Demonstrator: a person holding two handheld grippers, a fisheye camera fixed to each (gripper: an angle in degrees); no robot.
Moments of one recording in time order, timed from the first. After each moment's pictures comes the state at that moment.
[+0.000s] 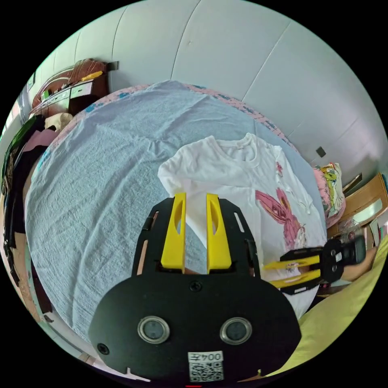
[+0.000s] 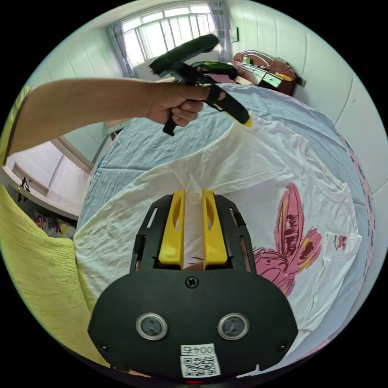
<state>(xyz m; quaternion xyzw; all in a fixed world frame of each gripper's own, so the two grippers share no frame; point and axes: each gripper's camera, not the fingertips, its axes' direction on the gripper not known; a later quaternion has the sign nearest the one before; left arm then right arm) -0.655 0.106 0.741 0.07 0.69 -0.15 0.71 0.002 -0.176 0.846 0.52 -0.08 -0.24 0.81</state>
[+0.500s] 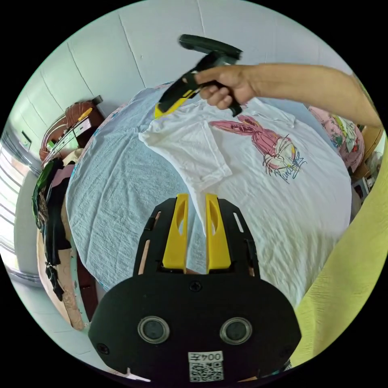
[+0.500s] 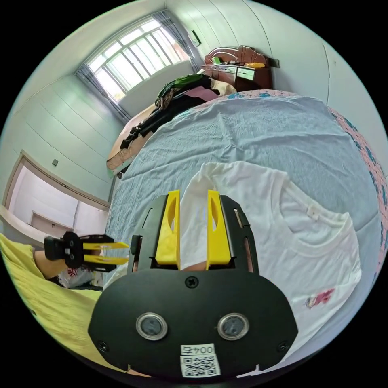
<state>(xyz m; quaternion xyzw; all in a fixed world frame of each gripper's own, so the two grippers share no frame) -0.658 0.233 0.593 0.11 0.57 -0.03 0.81 0.080 -0.289 0.688 0.50 -0.21 -0.20 0.82</state>
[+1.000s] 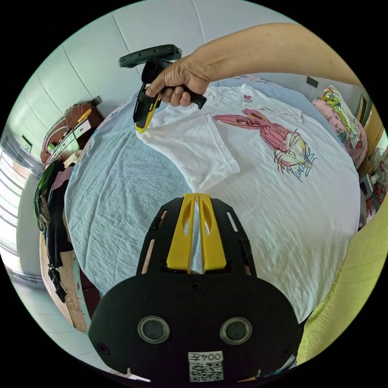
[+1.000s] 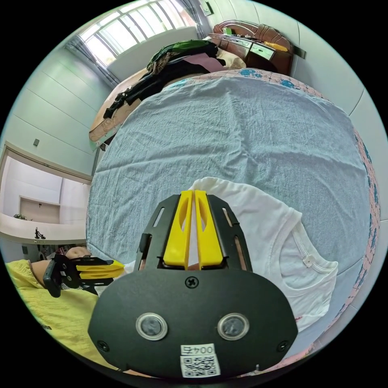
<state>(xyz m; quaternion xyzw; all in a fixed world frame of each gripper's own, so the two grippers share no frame) -0.653 0.233 0.594 0.10 0.57 -0.04 0.81 0.010 -0.378 0.625 0.42 -0.13 -0.22 0.87</state>
